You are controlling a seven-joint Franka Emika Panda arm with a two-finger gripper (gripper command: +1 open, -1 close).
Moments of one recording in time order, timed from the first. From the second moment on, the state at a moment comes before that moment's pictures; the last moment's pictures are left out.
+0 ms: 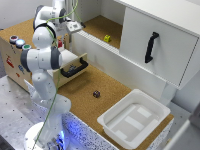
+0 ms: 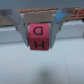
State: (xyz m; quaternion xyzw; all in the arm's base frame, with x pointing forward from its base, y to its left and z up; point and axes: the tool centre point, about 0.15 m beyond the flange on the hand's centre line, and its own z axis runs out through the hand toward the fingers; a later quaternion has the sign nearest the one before) arm 0.329 0.285 0.428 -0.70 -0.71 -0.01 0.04
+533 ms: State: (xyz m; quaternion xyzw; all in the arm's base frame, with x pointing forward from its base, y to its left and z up) arm 0.311 0.260 0.393 -0.64 -0.76 -0.05 0.05
